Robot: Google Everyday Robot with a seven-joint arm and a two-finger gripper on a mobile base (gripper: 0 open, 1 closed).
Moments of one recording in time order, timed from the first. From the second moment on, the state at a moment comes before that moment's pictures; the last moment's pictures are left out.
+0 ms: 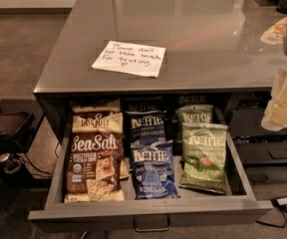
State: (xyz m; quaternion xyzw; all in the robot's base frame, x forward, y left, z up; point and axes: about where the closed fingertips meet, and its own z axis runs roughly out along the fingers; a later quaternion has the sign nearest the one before) arm 0.438 -0.217 0.976 -0.60 0.78 -0.03 0.16
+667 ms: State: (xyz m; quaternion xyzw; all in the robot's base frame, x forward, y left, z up) arm 0.434 -0.203 0.967 -0.60 0.78 -0.01 0.18
